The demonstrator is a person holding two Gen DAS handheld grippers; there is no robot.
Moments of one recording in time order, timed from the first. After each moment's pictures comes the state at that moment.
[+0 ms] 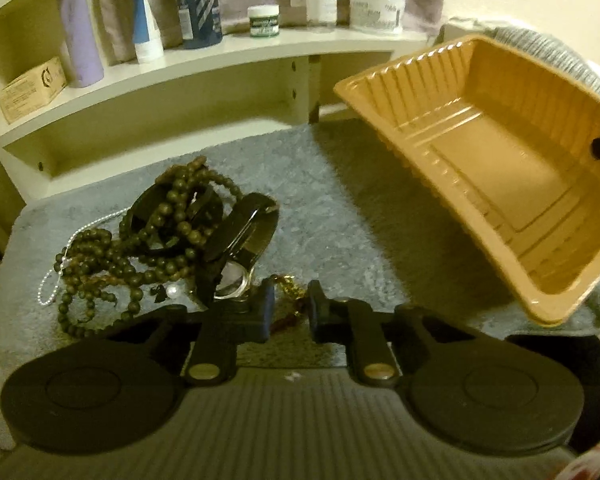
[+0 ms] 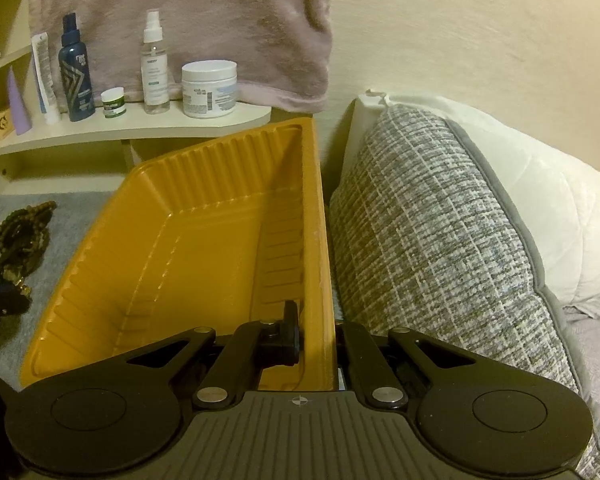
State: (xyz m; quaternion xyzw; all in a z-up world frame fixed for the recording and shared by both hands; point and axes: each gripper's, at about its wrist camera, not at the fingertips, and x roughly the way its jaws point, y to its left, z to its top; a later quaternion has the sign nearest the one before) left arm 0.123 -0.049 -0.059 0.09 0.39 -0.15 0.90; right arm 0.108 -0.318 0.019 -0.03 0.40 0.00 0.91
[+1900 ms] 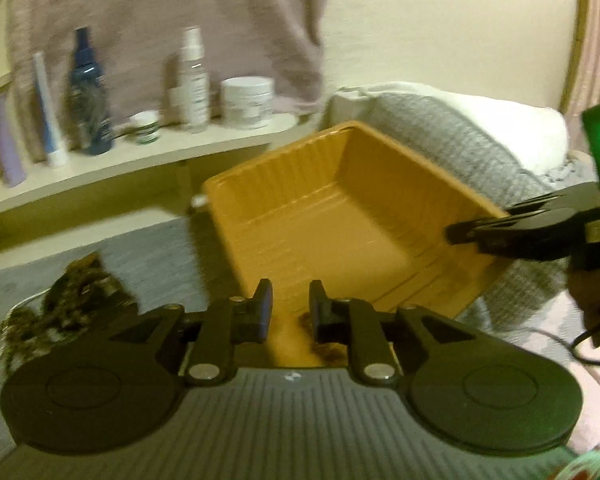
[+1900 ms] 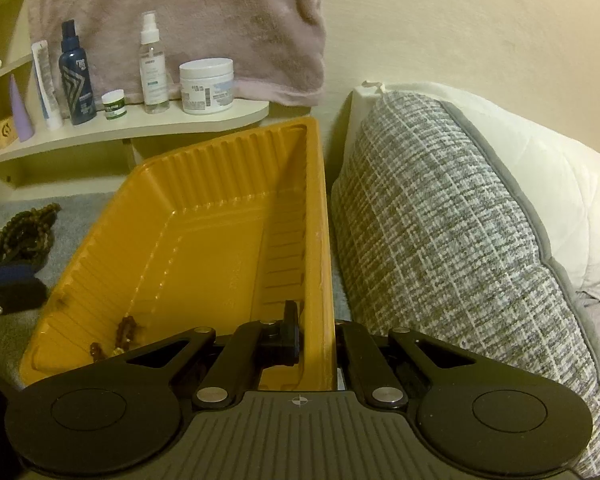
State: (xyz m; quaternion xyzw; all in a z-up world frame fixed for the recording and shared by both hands) left arm 0.082 -0.110 0.010 0.06 0.32 -0.24 0.91; right arm 0.095 -0.317 0.017 -0.01 0.40 0.00 0.92
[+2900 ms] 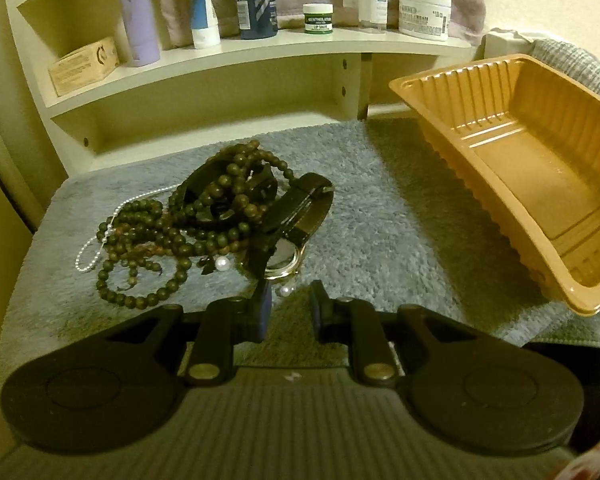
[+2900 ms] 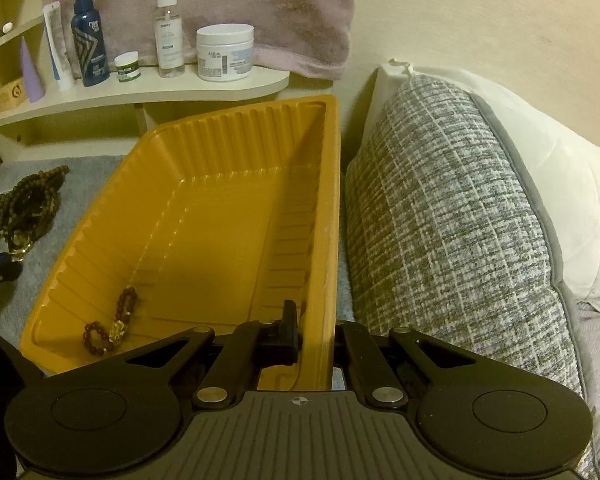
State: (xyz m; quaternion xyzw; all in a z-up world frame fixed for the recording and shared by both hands) left arm 0.114 -0.025 -0.061 0.07 0.39 -0.09 0.92; right arm 0.113 -0.321 0.019 -0.04 0.46 0.03 0.89
